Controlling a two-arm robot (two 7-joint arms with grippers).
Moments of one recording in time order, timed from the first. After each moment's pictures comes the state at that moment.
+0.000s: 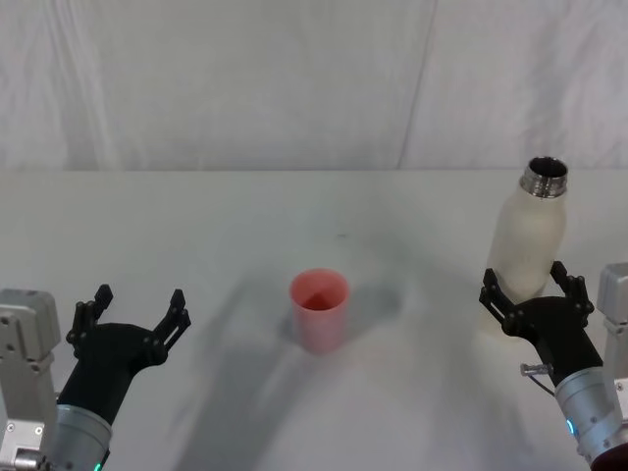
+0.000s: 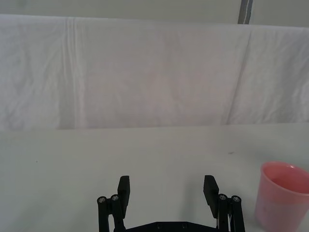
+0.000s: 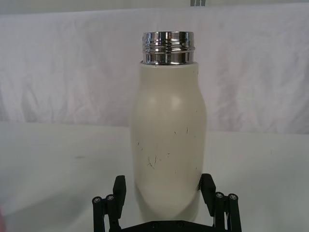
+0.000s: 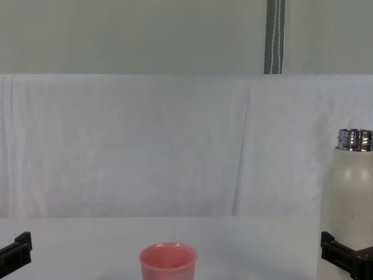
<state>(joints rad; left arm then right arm) 0.27 0.24 0.04 -1.85 -0.25 -0.02 -0.02 -0.02 0.05 -0.13 -1.55 0.06 -0.10 0.07</state>
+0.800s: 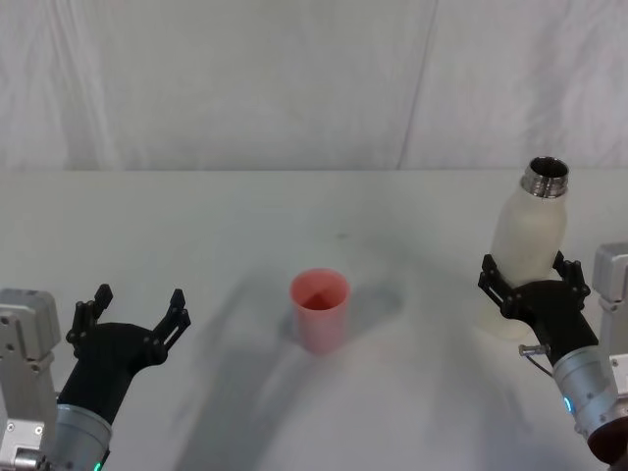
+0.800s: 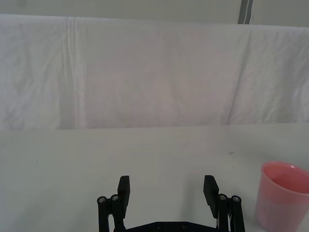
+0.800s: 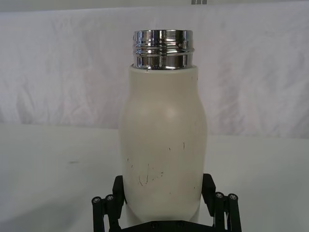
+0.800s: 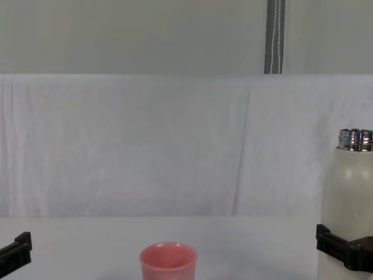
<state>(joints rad) 0.27 0.24 0.04 -1.85 -0.25 -0.02 -0.02 0.05 0.04 -0.11 -1.47 0.06 -0.10 0.09</state>
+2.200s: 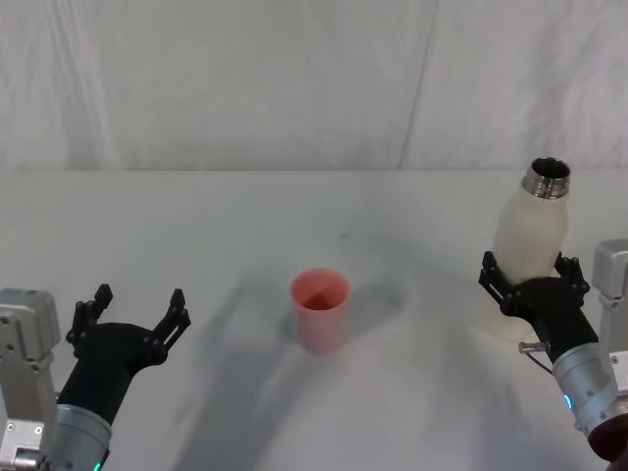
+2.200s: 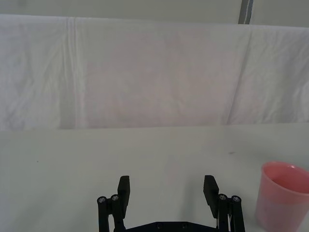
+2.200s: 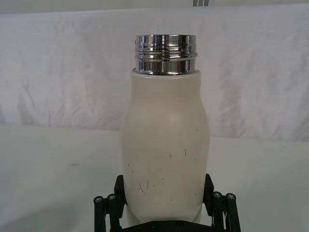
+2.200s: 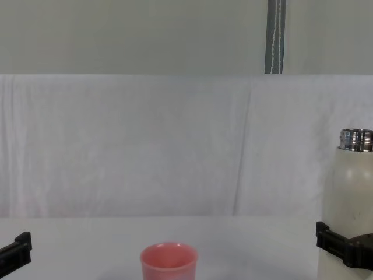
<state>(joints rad) 0.27 0.24 0.04 -1.85 -0.25 -0.02 -0.02 0.06 0.04 -0.11 -1.47 0.06 -0.10 0.09</state>
